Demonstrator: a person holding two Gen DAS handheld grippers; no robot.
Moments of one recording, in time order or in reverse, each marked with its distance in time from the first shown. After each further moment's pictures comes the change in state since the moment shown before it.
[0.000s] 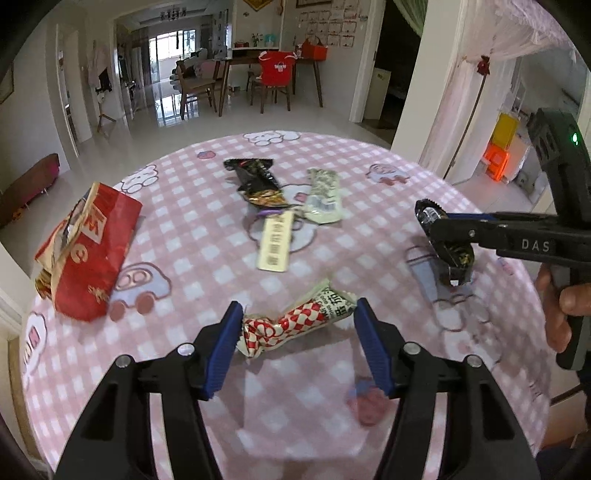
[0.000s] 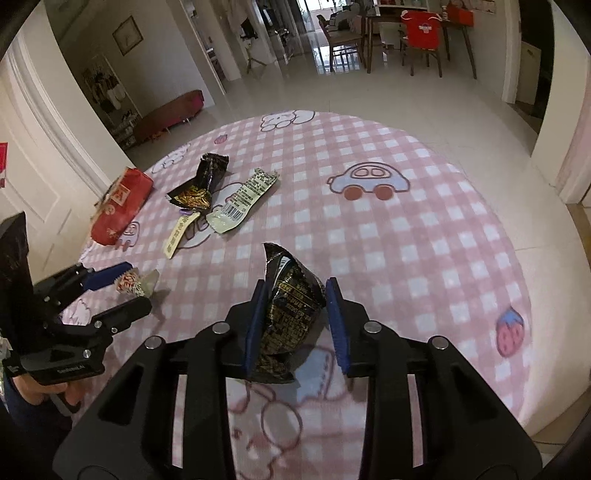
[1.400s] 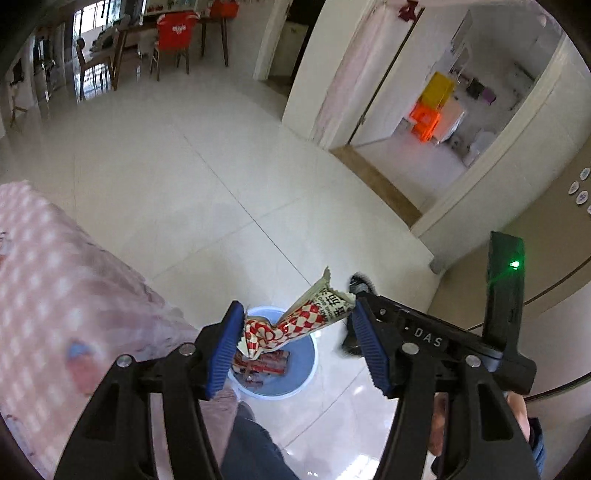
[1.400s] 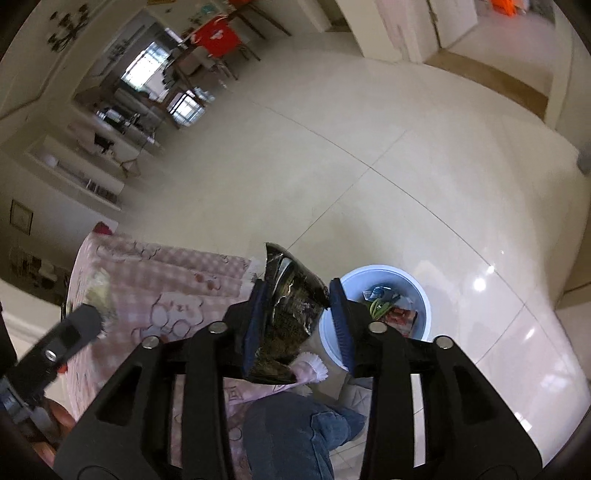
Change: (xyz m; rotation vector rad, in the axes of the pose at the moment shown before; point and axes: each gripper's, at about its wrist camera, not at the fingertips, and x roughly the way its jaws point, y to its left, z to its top) left arm 0.168 -0.367 0.098 0.086 0.207 -0.297; right arm -0.101 -0.361 -0.130 0.738 -0.105 -0.156
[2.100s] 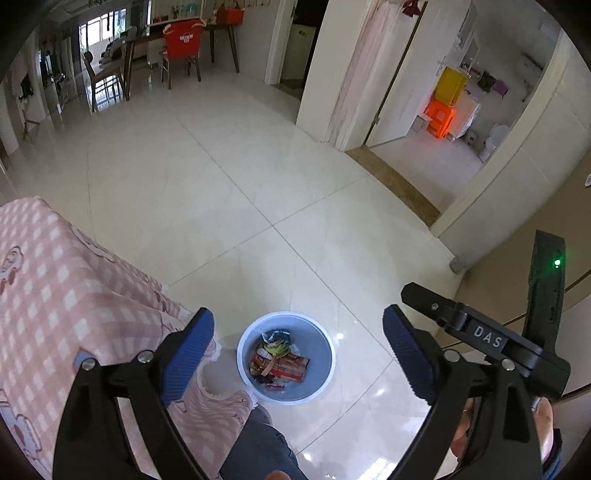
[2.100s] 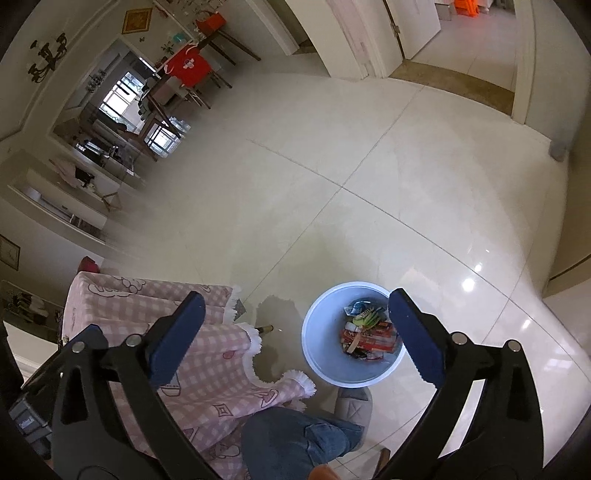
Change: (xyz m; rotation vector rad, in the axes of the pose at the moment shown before) left arm -0.011 -0.009 -0.001 0.030 -0.035 0.096; right arm -0.039 -0.007 0.006 0.036 -0.100 -0.076
